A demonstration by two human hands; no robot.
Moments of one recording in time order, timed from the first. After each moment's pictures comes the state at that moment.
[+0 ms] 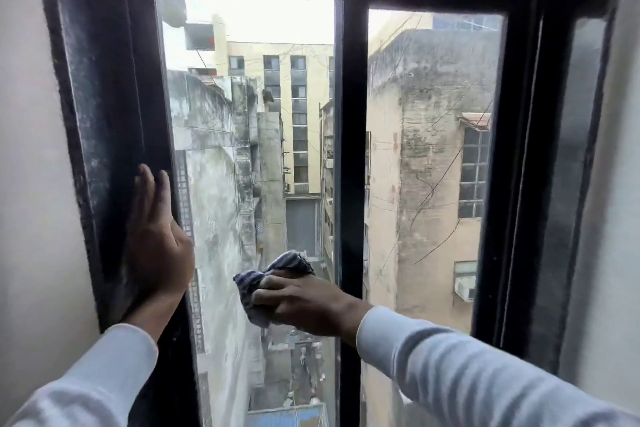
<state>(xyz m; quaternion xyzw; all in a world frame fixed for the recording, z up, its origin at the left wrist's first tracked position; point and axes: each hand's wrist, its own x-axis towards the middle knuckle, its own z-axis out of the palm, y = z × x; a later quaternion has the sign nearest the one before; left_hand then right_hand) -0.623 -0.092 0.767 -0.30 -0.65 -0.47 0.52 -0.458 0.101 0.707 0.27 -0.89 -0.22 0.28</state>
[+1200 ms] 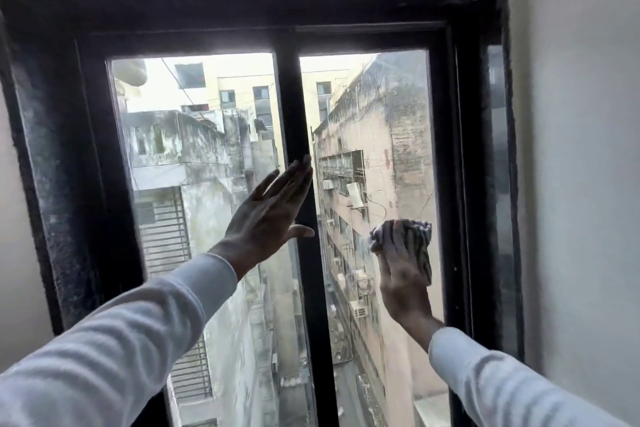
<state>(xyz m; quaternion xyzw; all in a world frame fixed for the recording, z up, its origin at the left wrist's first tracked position) -0.486 0.037 0.872 -0.54 -0.67 0.01 0.52 -0.319 0.246 0.707 -0.24 -0.81 0.04 0.53</state>
